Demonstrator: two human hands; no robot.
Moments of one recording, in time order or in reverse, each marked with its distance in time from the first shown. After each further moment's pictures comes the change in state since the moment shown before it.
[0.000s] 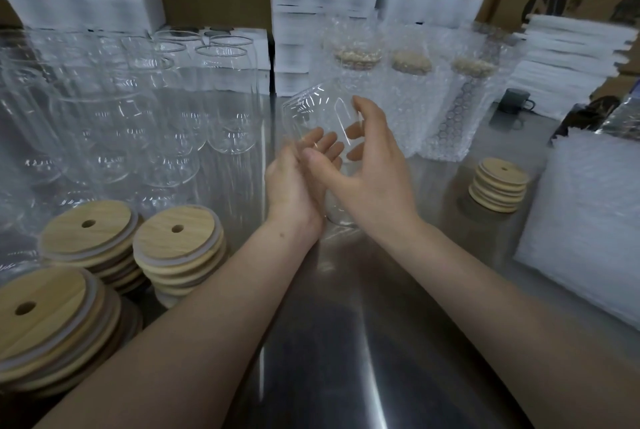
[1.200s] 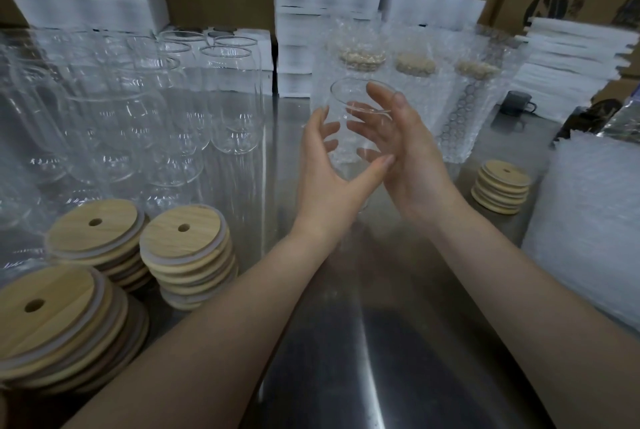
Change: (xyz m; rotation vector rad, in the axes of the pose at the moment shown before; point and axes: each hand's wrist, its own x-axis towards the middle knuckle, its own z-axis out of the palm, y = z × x) left_hand -0.019 -0.015 -0.001 0.804 -0.151 0.507; right_hand 0.029 0.016 -0.024 0.801 -0.154 0.202
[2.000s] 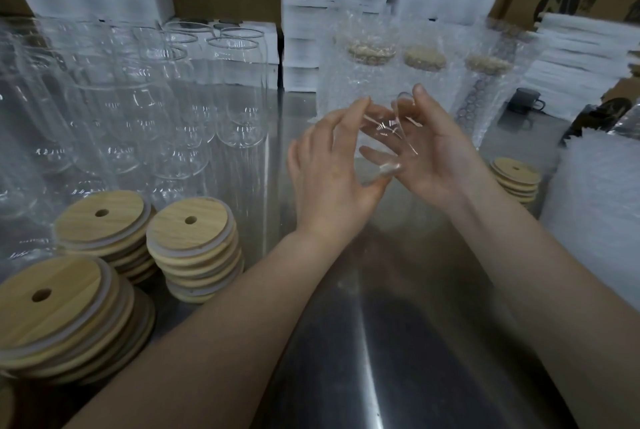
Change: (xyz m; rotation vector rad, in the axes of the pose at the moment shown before) left_hand 0.000 -0.007 -0.001 0.631 0.152 0.421; right_hand 0.010 -0.007 -0.023 0.330 -0.096 0.237
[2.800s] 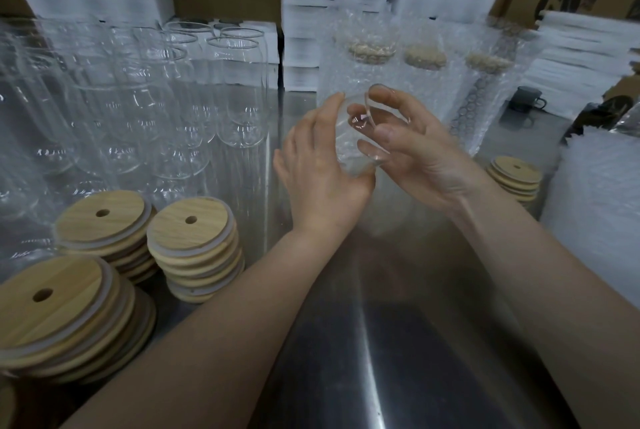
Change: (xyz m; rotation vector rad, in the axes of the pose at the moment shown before) left_hand 0.003 0.004 -0.007 -0.071 0.038 -0.191; right_hand -0.005 0.008 0.004 -0.083 -0.175 -0.115
